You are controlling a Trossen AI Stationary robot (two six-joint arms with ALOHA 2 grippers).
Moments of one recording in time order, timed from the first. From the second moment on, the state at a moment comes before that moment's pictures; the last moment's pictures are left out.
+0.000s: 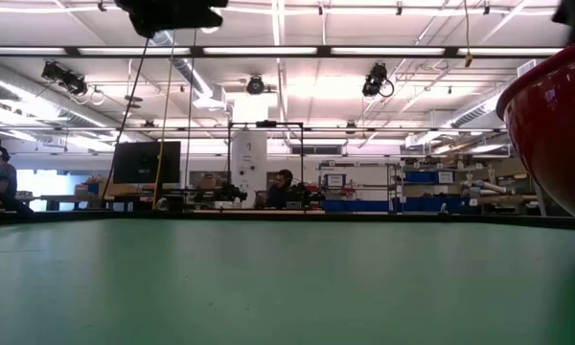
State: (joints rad) left arm -0.50 1.18 0.69 0.26 -0.87 -0.04; right arm 0.75 1.21 1.09 -1.22 0.45 1.15
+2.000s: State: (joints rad) left arm -0.51 0.25 0.01 0.42 -0.66 0.08; right arm 0.25 0.06 0.12 0.02 0.39 0.14
